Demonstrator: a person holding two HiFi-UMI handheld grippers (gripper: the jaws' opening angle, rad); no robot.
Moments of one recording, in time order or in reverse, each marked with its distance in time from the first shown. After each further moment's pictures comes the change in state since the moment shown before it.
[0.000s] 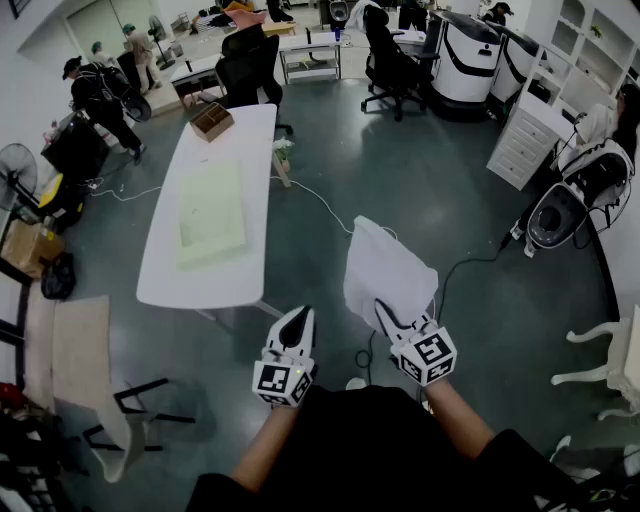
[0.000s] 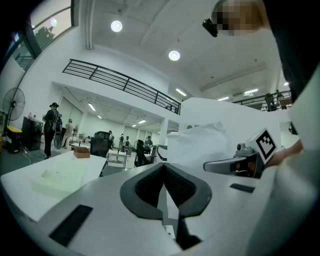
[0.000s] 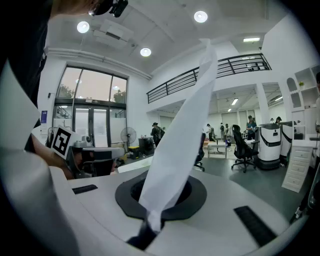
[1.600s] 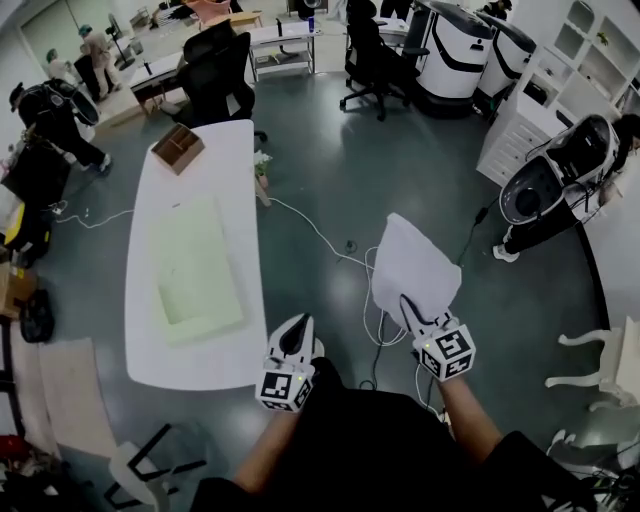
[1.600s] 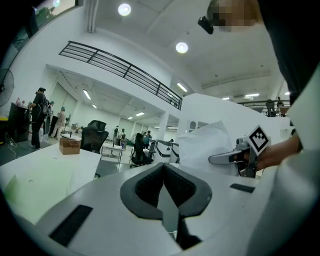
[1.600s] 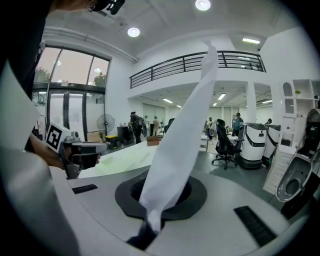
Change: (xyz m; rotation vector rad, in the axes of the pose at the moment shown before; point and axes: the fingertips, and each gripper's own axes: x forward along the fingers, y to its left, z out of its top) left arm 0.209 0.179 -0.001 -0.048 0.062 -0.084; right arm 0.191 -0.186 0.029 -0.013 0.144 -0.209
